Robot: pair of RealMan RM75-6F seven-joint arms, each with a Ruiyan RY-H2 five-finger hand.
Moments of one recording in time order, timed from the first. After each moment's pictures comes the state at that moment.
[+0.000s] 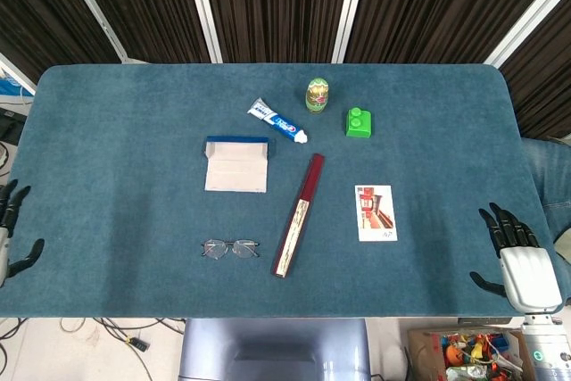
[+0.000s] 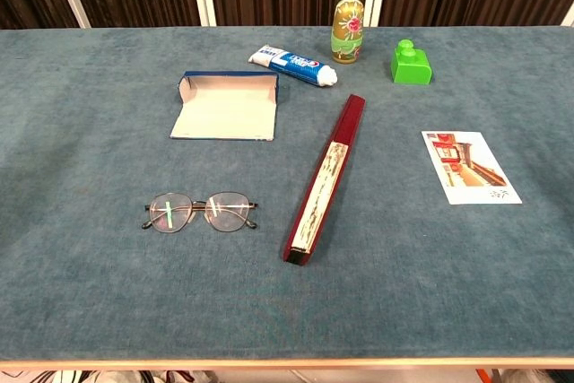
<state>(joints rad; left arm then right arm) -0.12 -1.08 -0.08 -1.64 1.48 1.47 0.08 0.08 -1.15 0.06 -1.60 -1.53 1.50 -0.08</state>
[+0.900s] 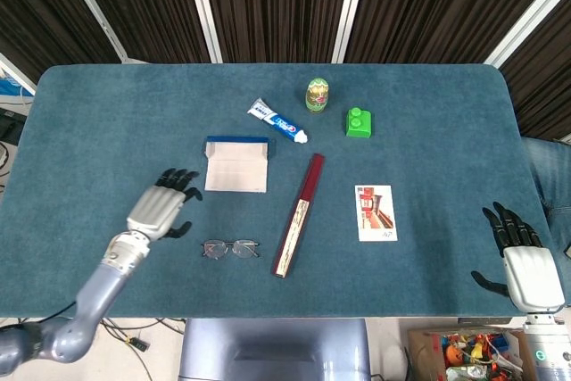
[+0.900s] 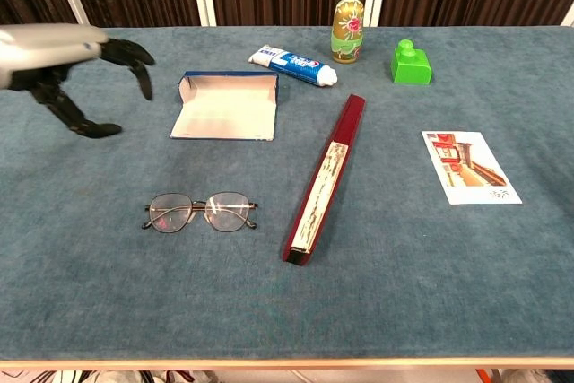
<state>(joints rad) -0.65 -1.34 -0.22 -1.85 0.92 0.95 0.61 0.08 -1.15 0.07 -1.60 -1.52 1.50 -0.05</state>
